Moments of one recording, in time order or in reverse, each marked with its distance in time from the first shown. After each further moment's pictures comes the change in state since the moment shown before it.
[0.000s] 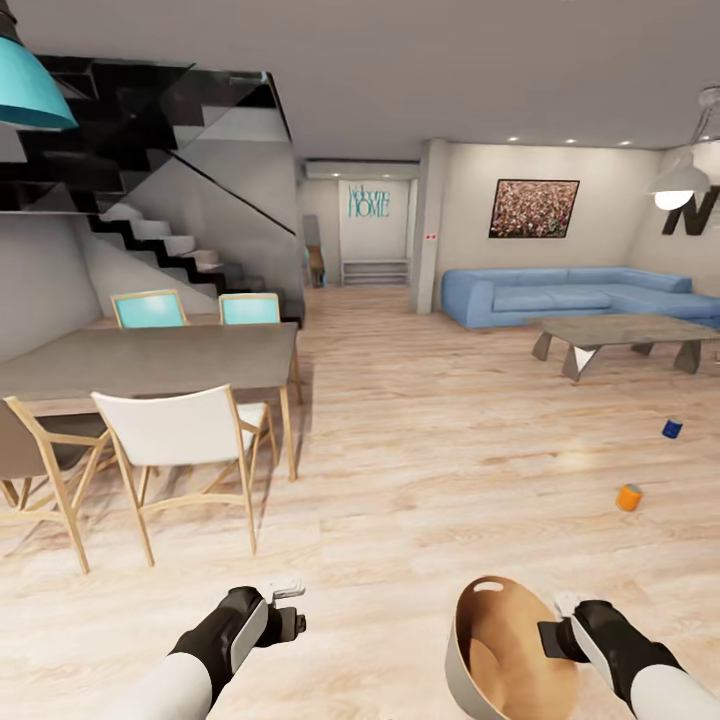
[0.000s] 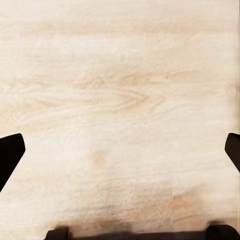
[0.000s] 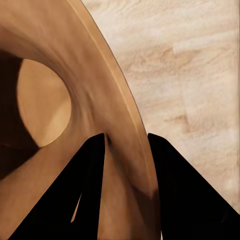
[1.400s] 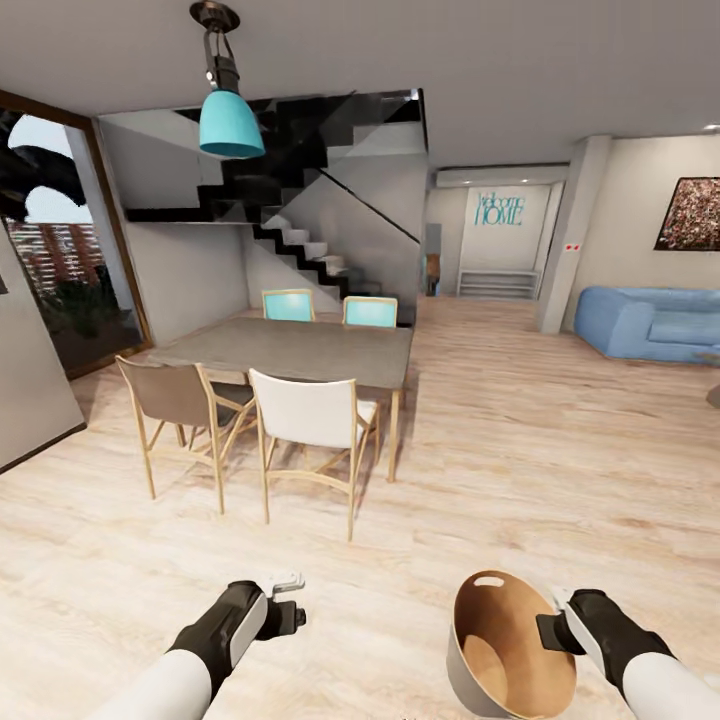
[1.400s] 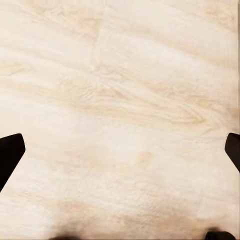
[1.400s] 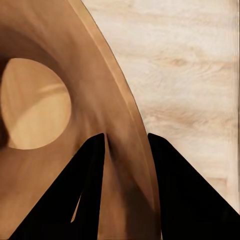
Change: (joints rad) left arm 0.000 0.002 -0.001 -0.036 0.000 0.026 0.000; right arm -0.026 0.011 -0.009 -0.001 -0.013 0.055 -0.052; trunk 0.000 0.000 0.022
